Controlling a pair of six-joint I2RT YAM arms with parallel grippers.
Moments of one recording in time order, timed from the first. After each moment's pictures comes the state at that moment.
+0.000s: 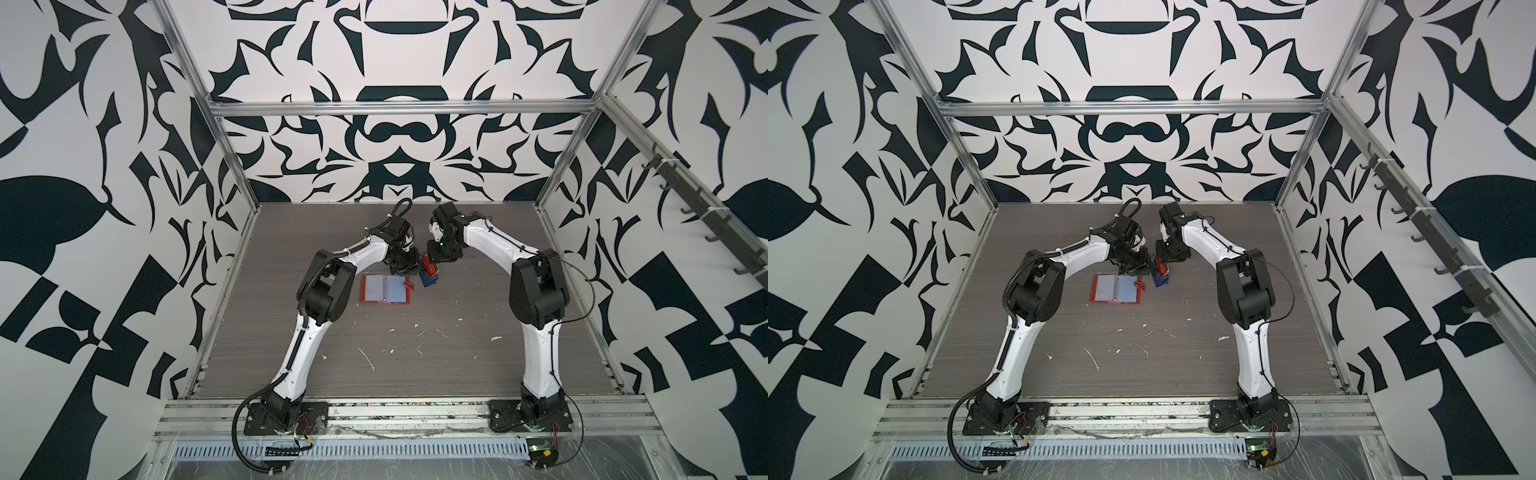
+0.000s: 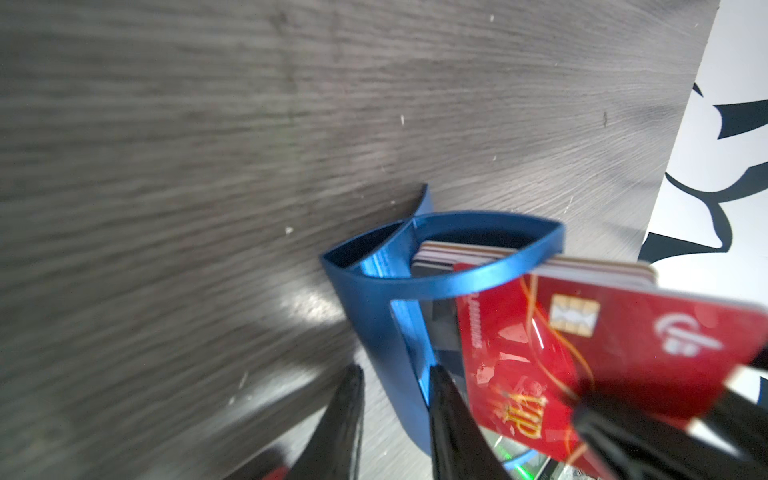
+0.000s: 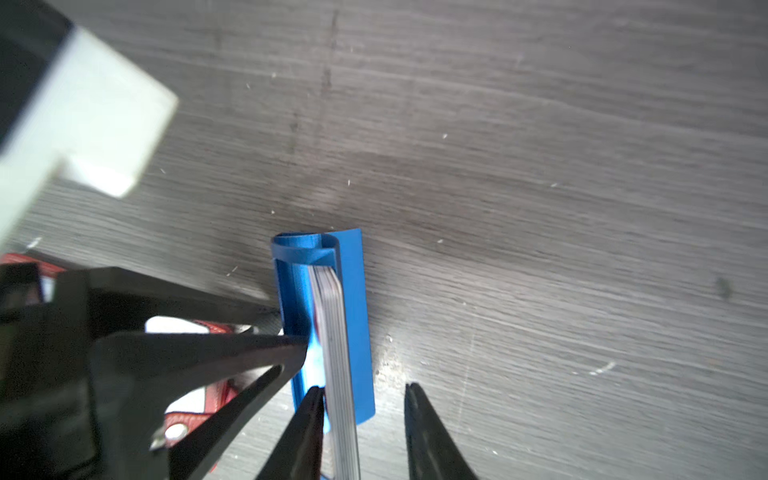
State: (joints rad) left arm -0.59 2.36 1.85 -0.59 0.51 -0.64; right arm 0.39 2.10 1.75 -0.89 -0.10 0.23
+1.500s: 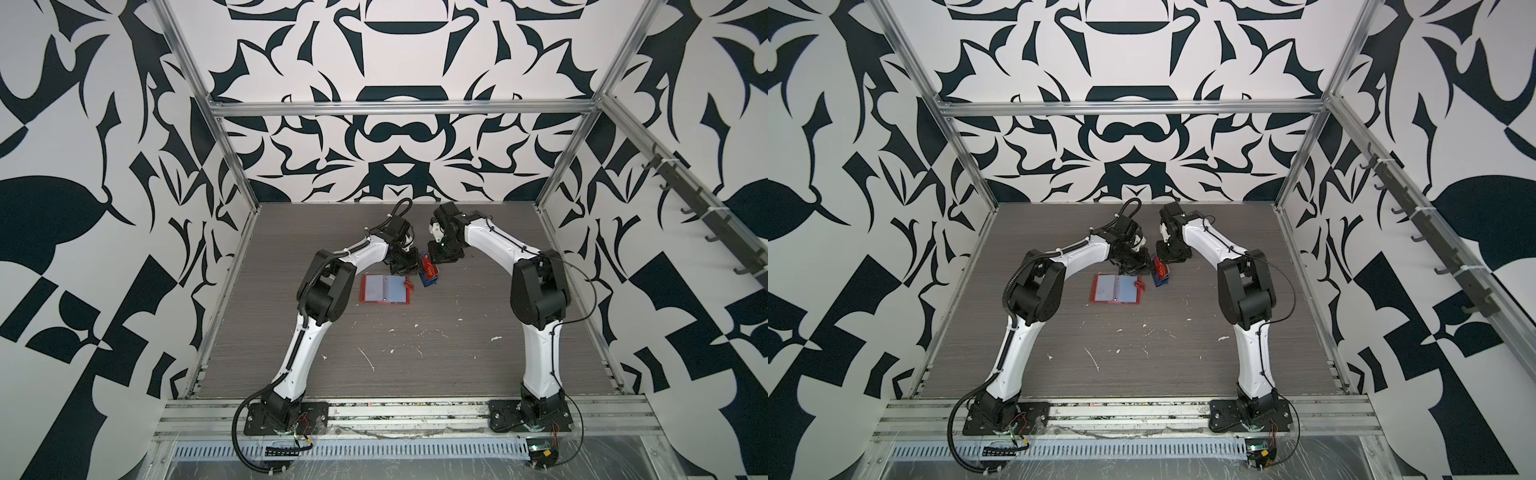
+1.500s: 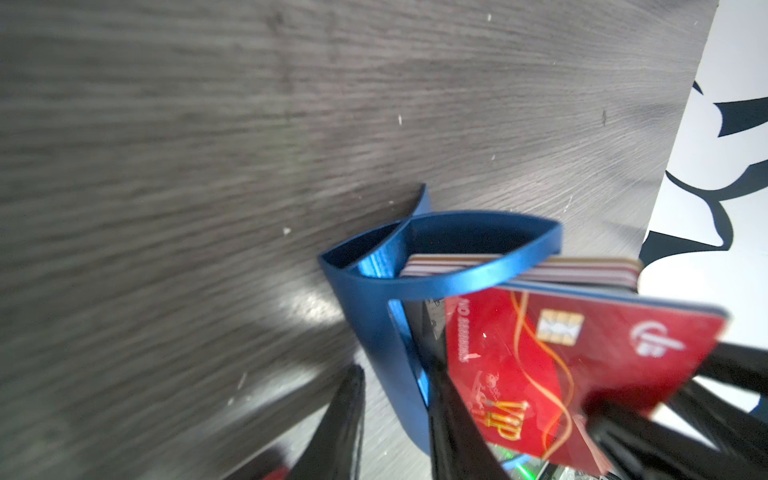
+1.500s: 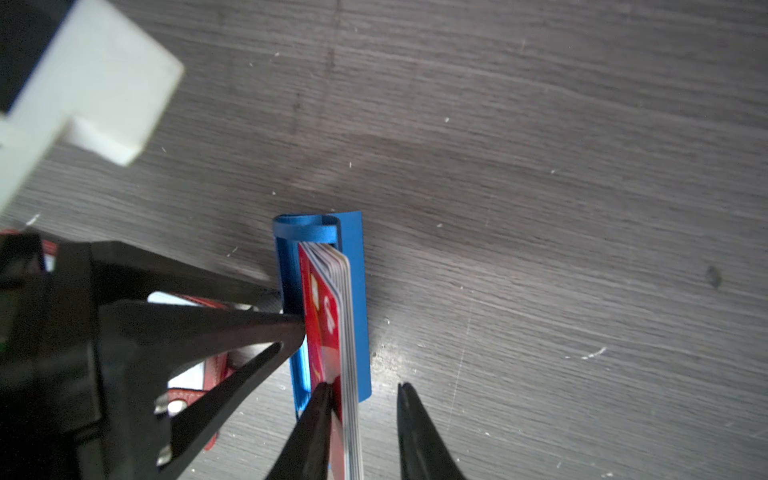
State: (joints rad) left arm -0.59 2.36 1.85 -0.59 0.51 -0.64; right arm 0.39 2.10 1.76 -0.94 -0.10 0.21
